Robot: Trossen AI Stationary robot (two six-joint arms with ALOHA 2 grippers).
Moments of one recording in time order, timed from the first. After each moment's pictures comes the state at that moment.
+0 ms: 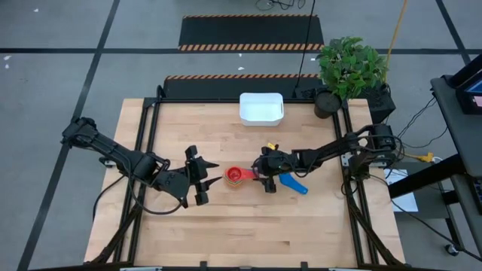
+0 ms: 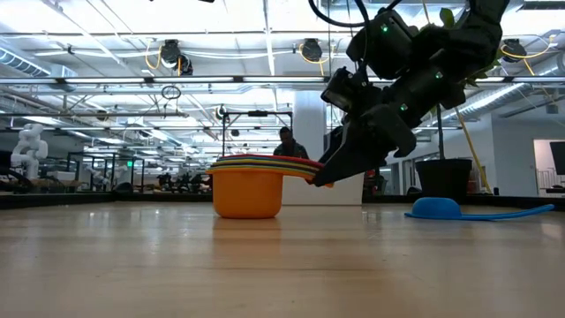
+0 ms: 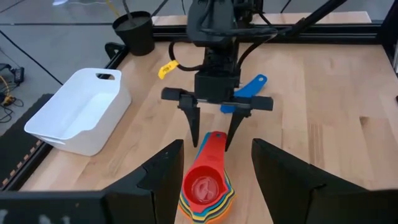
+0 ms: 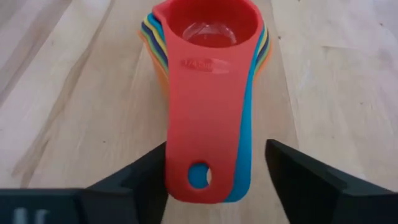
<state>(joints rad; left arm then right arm) -0.47 1.29 1.11 -0.47 -0.66 -0.31 0.02 1.70 0.67 0.37 0.00 -0.07</state>
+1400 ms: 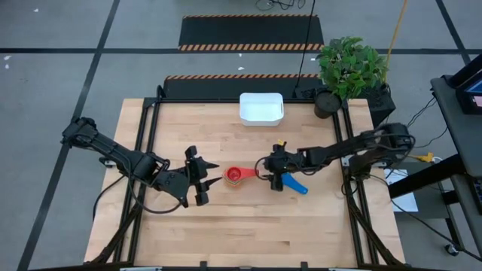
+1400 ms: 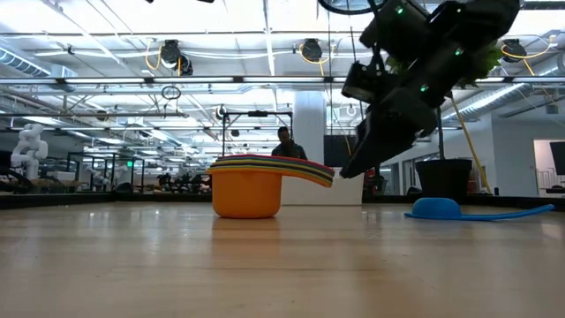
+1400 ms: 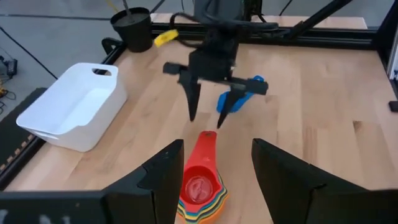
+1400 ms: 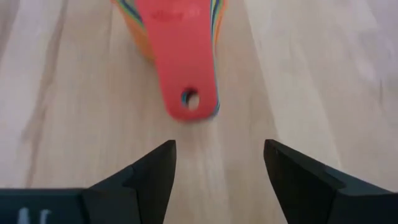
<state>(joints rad) -0.47 1.29 1.11 -0.47 -0.65 -0.35 0.05 1.53 0.67 0.03 0.11 0.10</state>
